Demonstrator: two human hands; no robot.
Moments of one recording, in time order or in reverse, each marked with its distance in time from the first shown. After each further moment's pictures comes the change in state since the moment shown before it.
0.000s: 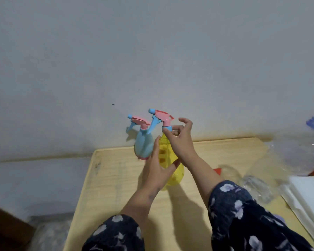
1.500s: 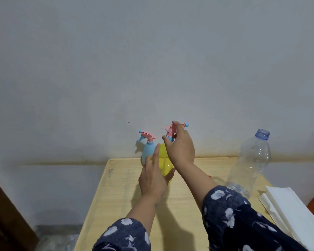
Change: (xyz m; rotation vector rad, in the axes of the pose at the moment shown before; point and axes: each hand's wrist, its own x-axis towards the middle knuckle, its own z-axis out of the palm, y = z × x) left_hand -0.093 0.056 -0.032 0.463 0.304 0.128; right_hand -0.098 -0.095 -0.022 -0.540 0.233 -0.296
